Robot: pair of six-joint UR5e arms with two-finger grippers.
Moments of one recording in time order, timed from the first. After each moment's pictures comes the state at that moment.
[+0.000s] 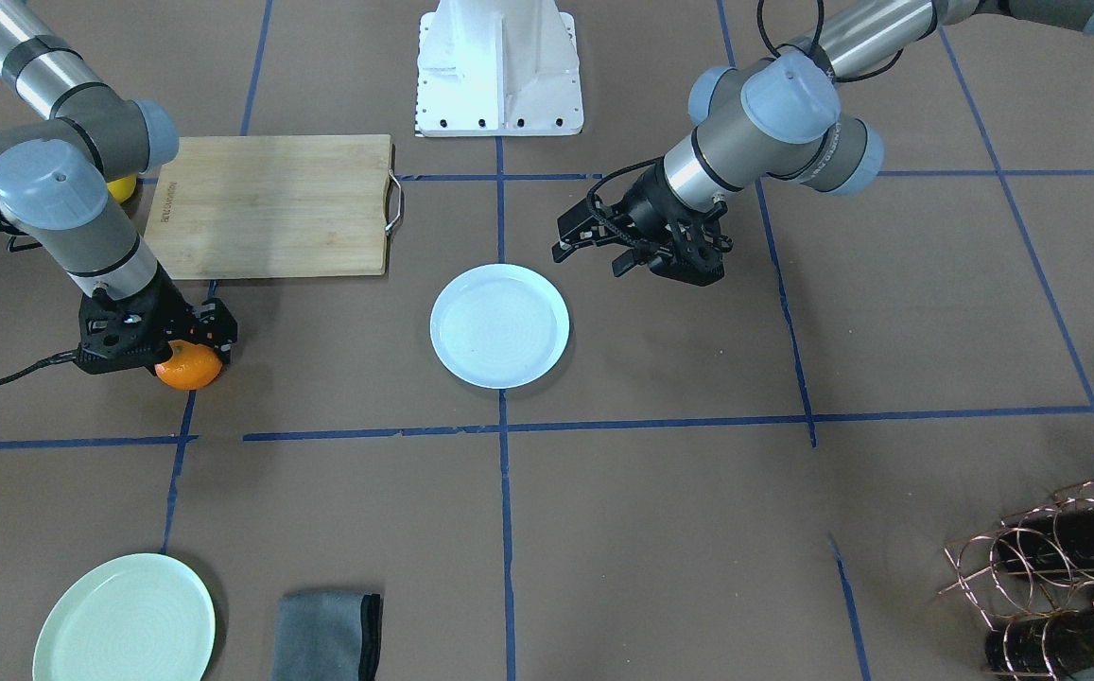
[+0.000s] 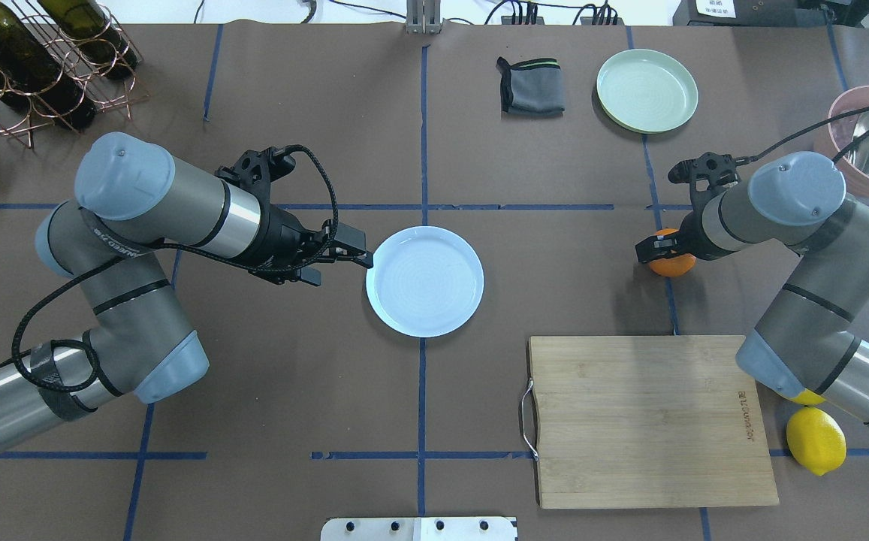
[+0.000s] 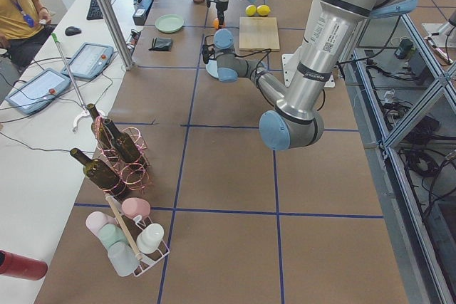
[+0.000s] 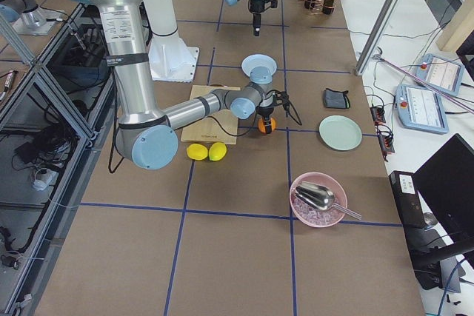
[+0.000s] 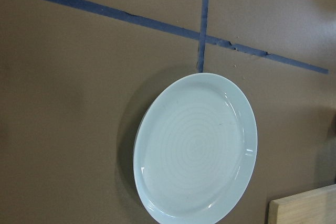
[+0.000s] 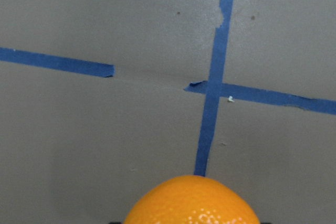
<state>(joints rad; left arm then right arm) -0.64 -2.05 -1.64 -2.34 -2.16 -1.49 0.76 -1.38 1.64 -1.10 1.93 0.88</state>
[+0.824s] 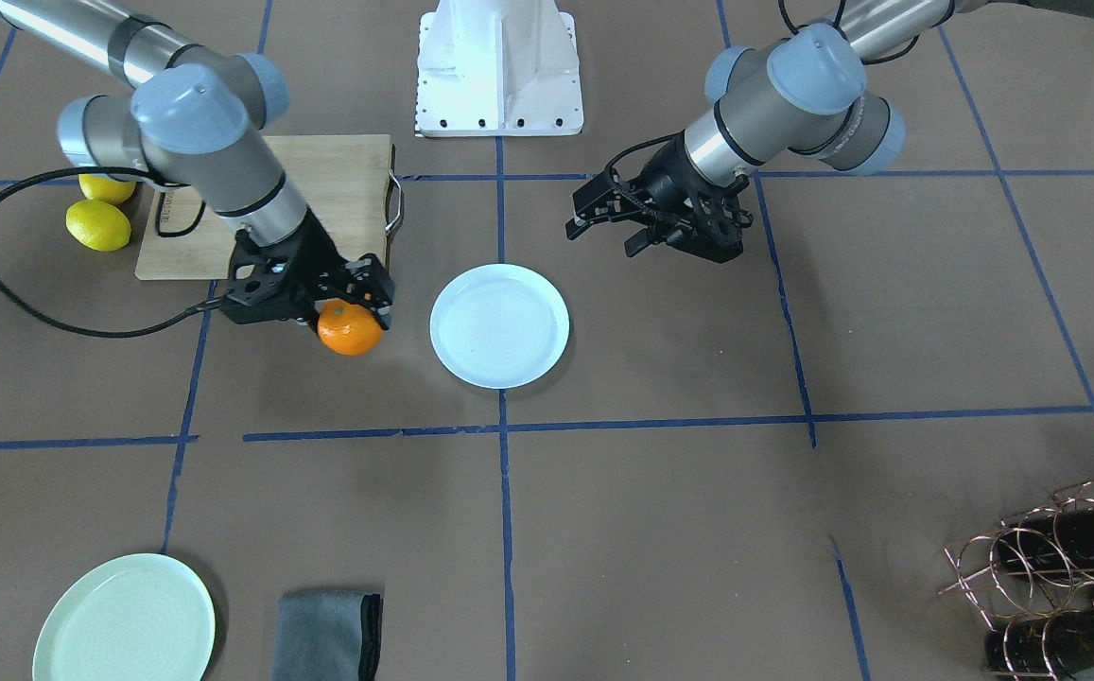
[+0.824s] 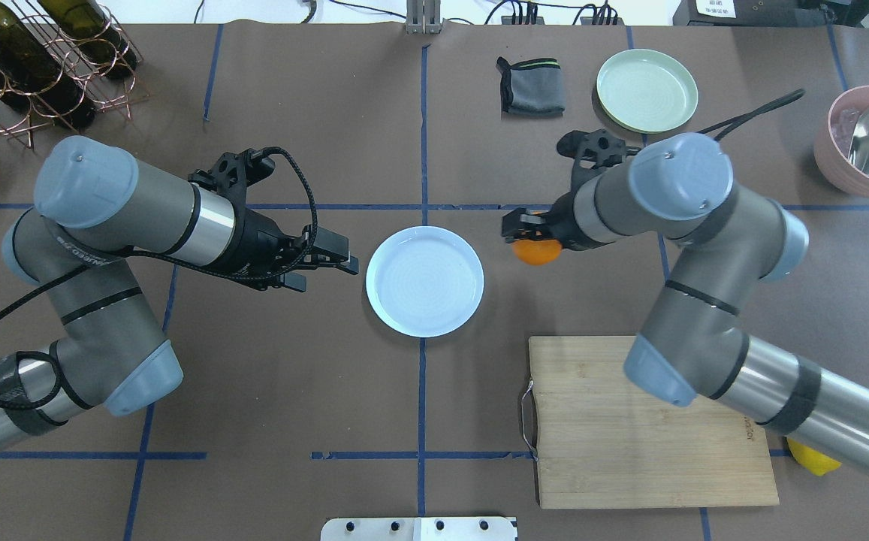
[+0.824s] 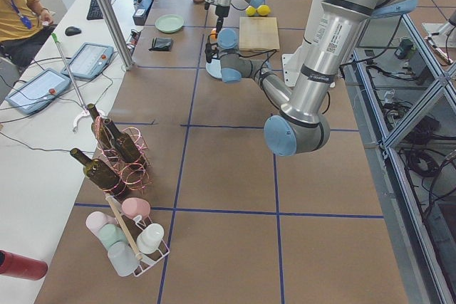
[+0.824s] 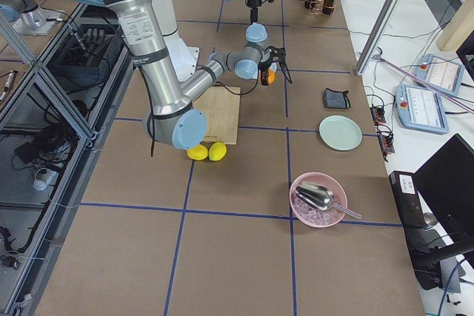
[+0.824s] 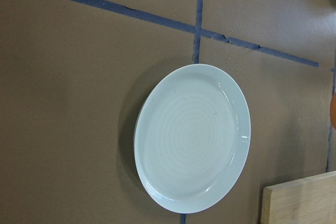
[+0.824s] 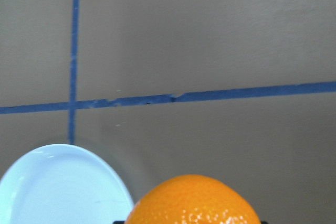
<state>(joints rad) -0.65 -1.98 -1.74 -2.34 -2.17 -1.49 0.61 -1.08 1.70 -1.14 1.87 1.32</state>
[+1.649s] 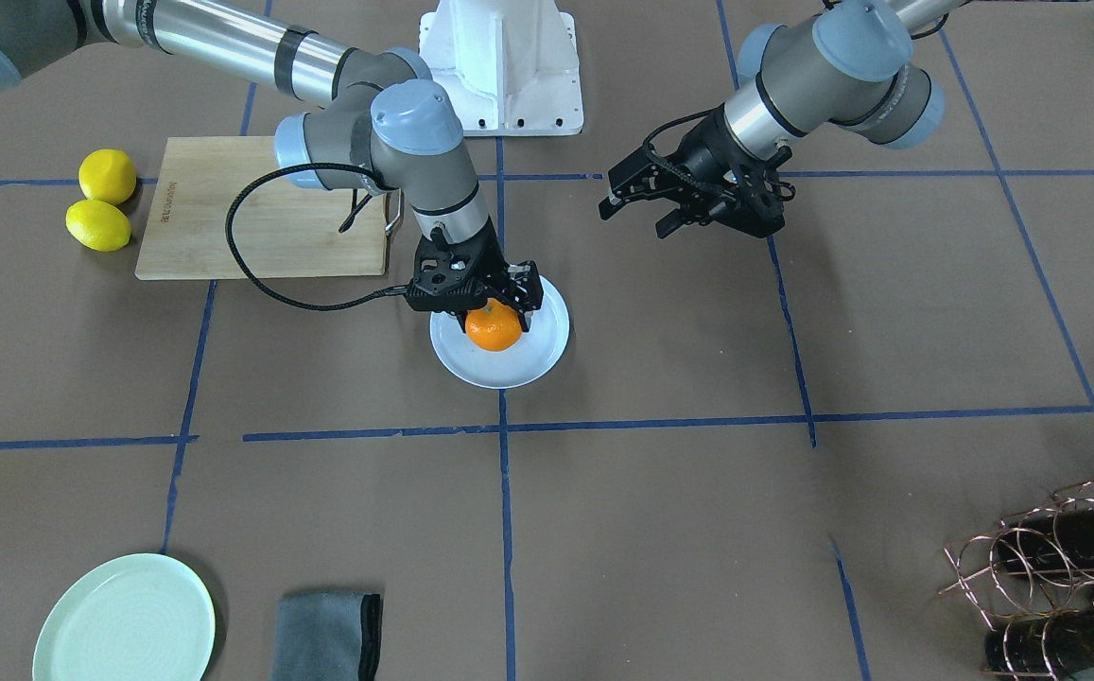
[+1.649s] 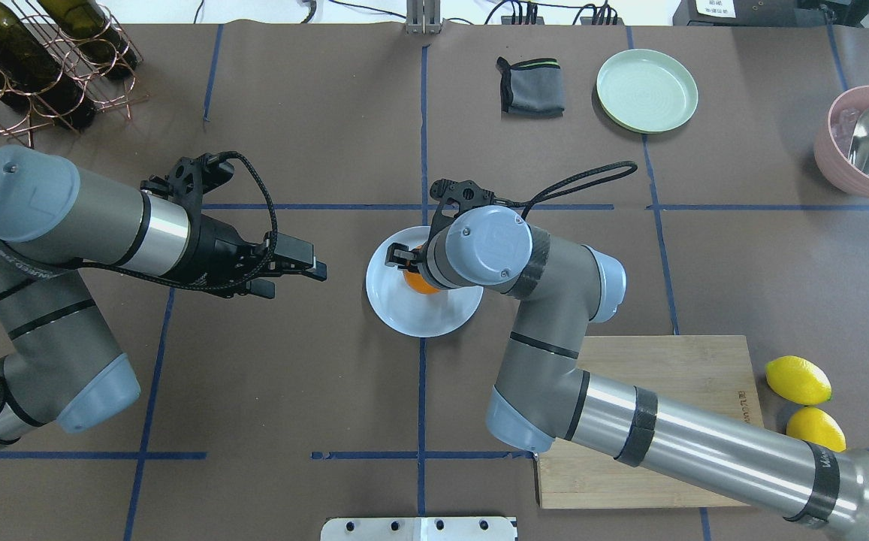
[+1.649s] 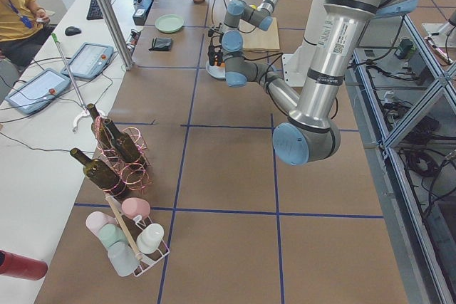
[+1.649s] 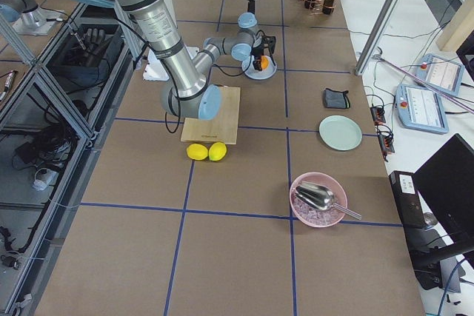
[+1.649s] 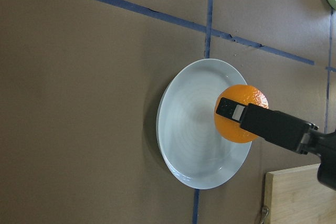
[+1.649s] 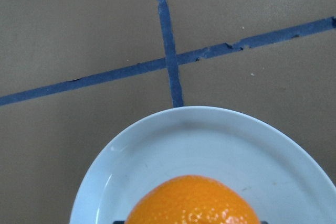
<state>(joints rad) -0.66 -1.90 -1.82 -2.34 -2.16 -1.49 0.45 -0.85 1.45 -1.16 1.67 1.48</state>
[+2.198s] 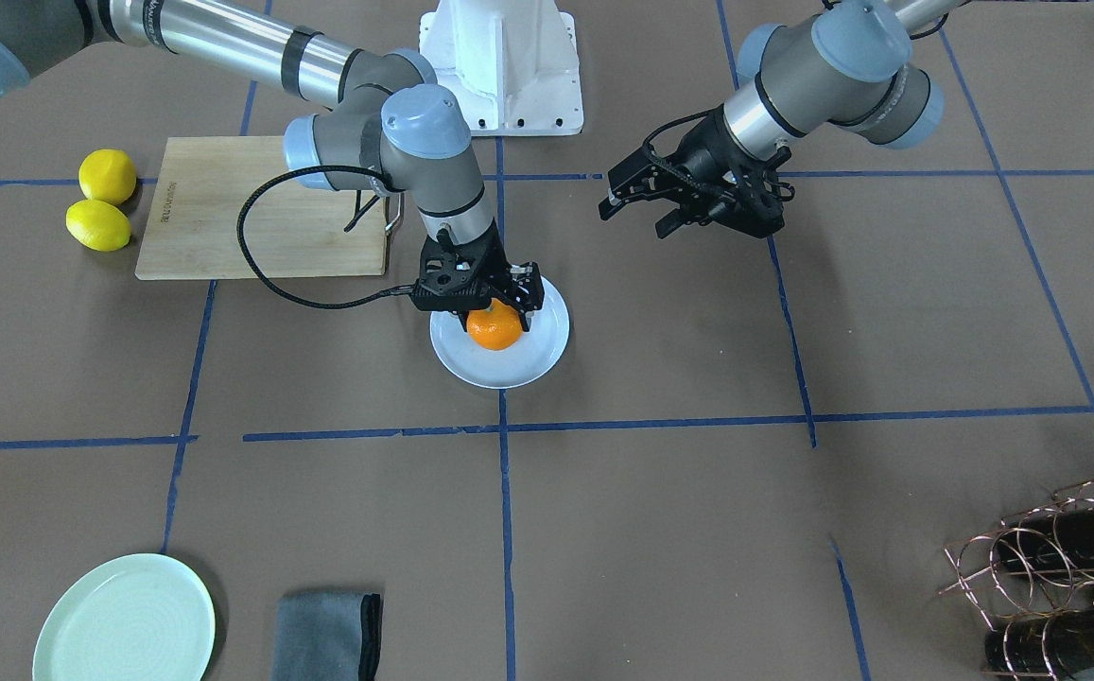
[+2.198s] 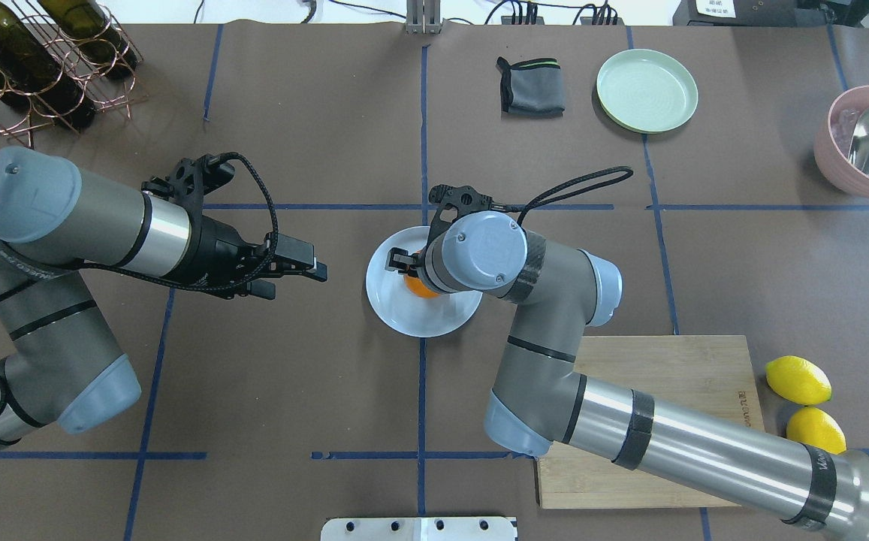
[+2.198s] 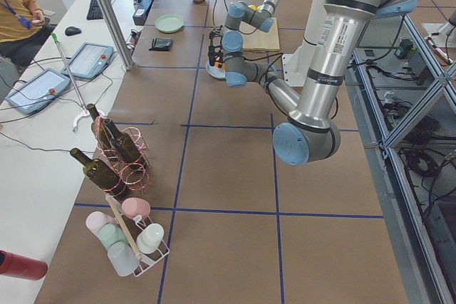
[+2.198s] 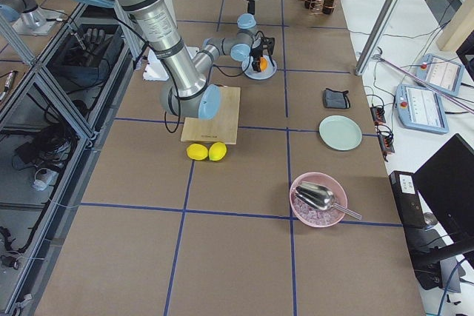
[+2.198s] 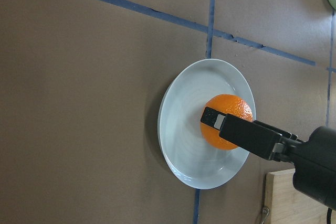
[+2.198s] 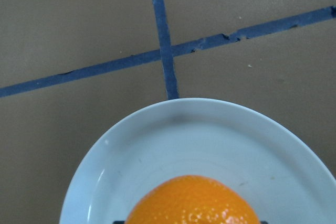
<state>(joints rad) -0.66 -1.90 -1.82 -2.34 -2.16 -1.50 0.45 -0.85 1.44 -1.17 1.67 1.48</state>
